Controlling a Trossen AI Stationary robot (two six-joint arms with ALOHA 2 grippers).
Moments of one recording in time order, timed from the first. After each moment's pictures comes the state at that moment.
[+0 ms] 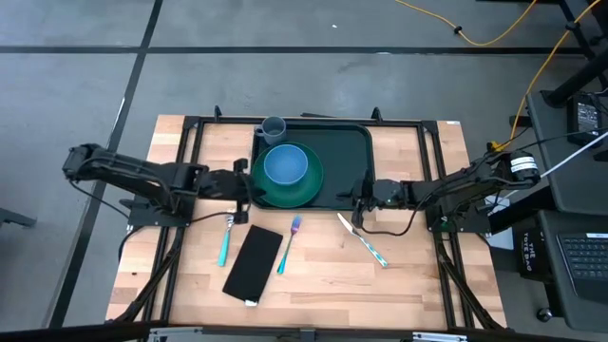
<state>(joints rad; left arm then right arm) -0.11 0.99 0.69 -0.36 -0.29 0.00 0.04 1.37 0.39 0.54 0.22 0.18</state>
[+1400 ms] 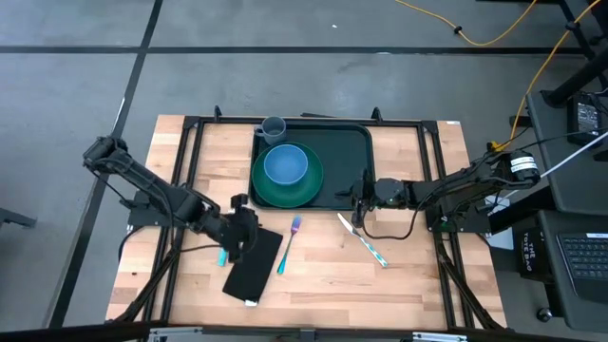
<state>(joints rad) -0.51 1.27 0.96 -0.68 -0.39 -0.49 0.04 1.37 0.39 0.62 0.22 0.07</state>
